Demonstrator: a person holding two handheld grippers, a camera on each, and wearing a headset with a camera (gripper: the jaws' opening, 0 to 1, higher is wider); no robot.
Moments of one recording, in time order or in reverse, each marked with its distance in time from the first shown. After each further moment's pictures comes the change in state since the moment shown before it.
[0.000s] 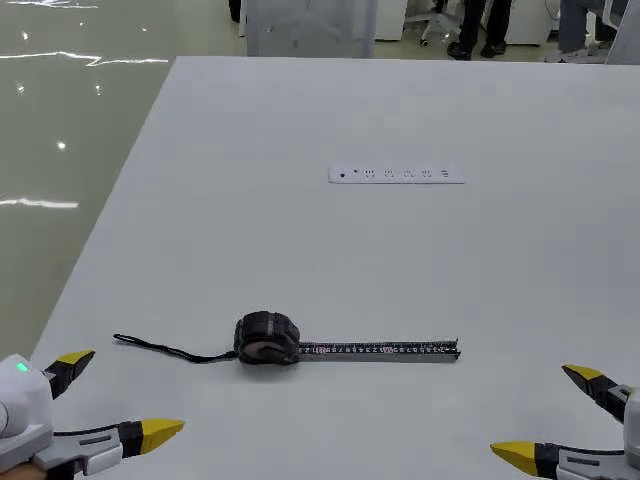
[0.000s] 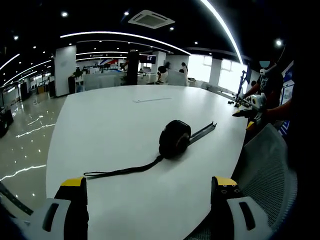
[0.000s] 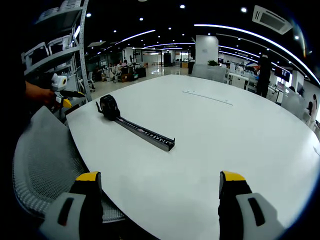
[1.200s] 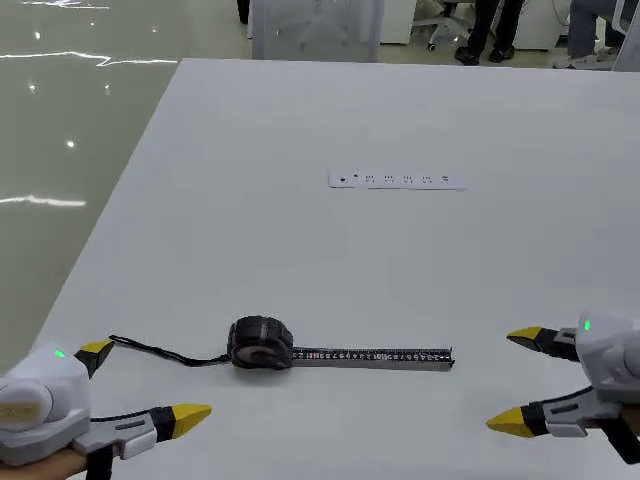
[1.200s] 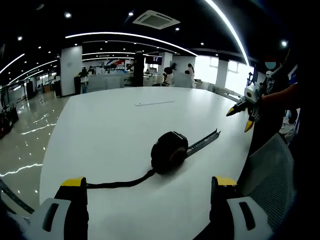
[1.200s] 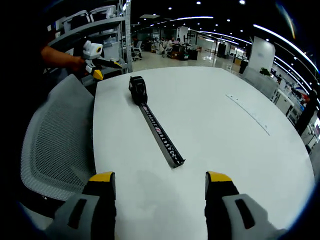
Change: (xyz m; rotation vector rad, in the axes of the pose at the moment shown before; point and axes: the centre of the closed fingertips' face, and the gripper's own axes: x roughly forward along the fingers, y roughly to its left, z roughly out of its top) left arm 0.028 -0.028 0.025 -0.025 -0.007 0.059; right arm 0.039 -0.003 0.041 -0.388 0.205 0.355
